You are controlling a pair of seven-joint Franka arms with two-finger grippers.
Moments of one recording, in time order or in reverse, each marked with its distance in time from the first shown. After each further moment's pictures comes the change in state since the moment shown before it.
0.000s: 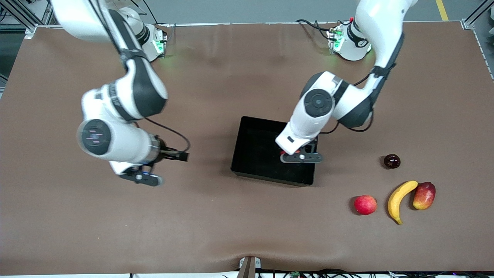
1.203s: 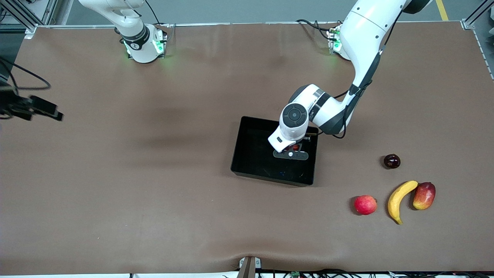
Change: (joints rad) left arm -0.024 0.086 0.001 -0.106 0.093 0.001 -0.001; right arm -0.367 -0.459 -0.001 -0.223 -0.100 -0.101 -0.562
